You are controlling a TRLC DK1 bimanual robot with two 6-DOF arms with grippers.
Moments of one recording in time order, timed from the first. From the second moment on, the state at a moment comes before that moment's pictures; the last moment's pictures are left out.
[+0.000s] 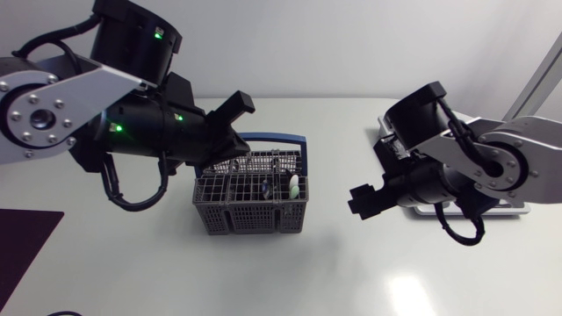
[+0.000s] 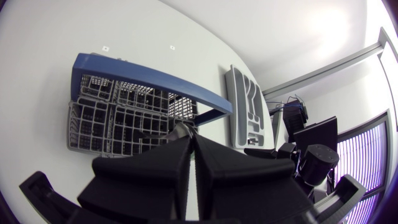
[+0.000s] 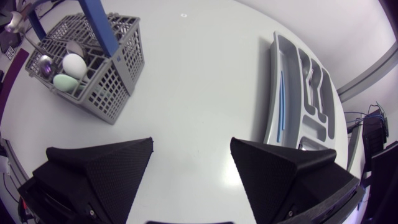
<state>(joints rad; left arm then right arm) -0.60 1.34 1.09 -0.44 0.15 -0.87 0.48 1.32 0.85 -0.56 0.21 0.08</state>
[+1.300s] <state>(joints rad) -0.60 1.47 1.37 -0.64 0.45 -0.99 0.77 1.24 0.92 -0.30 0.07 0.08</state>
